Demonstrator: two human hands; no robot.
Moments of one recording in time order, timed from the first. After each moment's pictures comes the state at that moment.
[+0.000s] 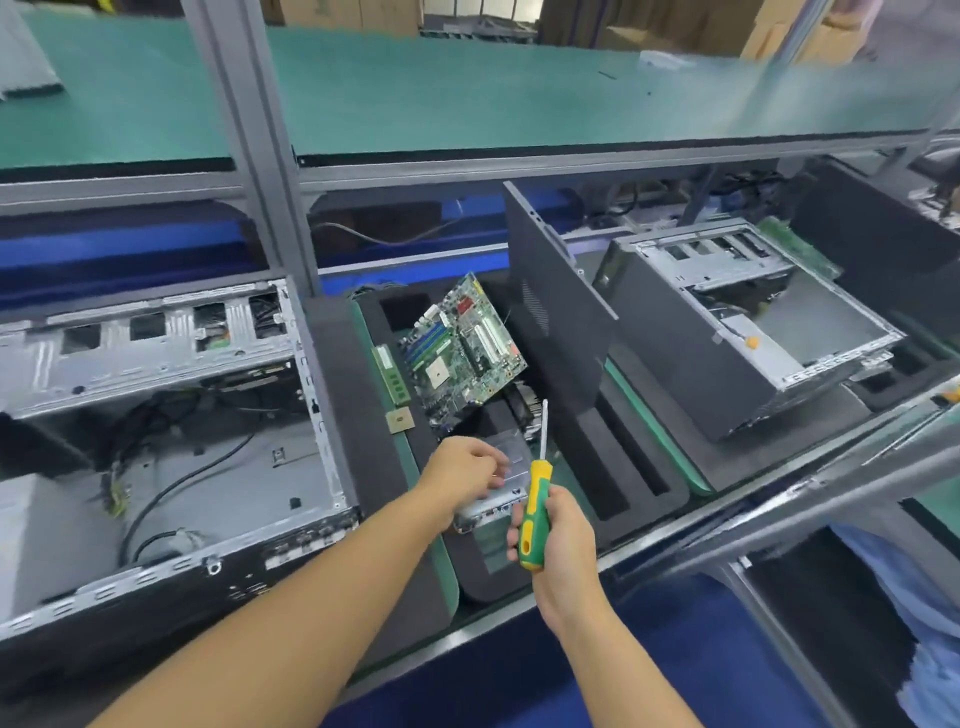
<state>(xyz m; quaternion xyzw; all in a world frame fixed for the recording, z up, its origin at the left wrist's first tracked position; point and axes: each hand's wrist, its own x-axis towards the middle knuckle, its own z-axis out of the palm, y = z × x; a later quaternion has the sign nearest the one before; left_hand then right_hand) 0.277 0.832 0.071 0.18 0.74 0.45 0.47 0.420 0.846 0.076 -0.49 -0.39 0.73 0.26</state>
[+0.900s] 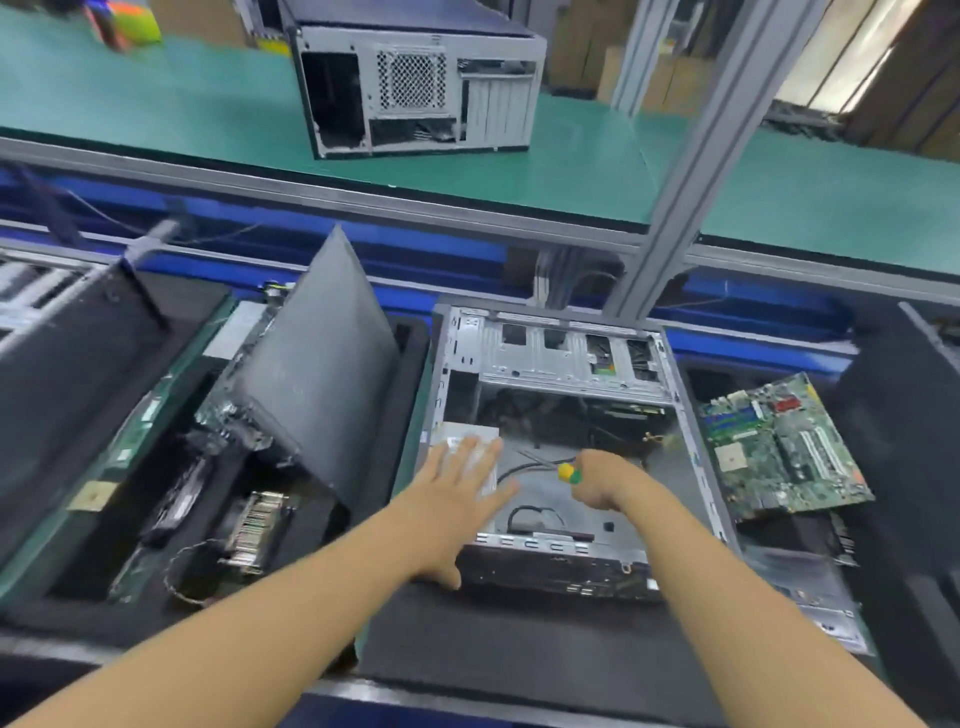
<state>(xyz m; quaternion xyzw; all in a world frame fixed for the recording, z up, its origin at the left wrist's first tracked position) 0.081 0.458 0.091 0.50 0.85 -0.12 0.14 0.110 0.695 0.096 -0.21 -0.92 0.10 -0.30</state>
